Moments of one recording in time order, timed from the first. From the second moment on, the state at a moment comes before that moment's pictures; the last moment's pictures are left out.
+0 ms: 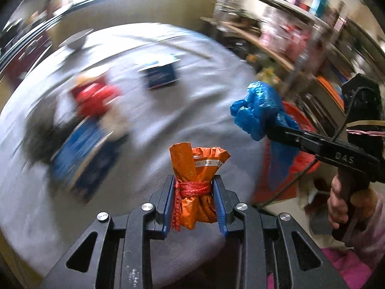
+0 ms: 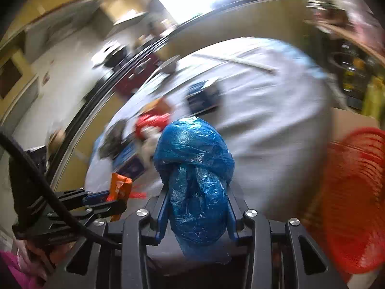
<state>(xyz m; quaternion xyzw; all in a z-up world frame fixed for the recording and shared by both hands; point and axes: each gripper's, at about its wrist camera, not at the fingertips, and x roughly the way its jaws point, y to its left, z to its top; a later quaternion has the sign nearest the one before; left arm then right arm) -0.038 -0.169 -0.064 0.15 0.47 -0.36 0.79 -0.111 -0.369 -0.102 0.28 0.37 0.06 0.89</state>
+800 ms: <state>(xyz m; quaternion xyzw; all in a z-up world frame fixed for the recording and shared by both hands) -0.067 -0.376 -0.093 0.22 0.45 -0.46 0.73 -0.251 -0.548 -0.157 0.42 0.33 -0.16 0.83</state>
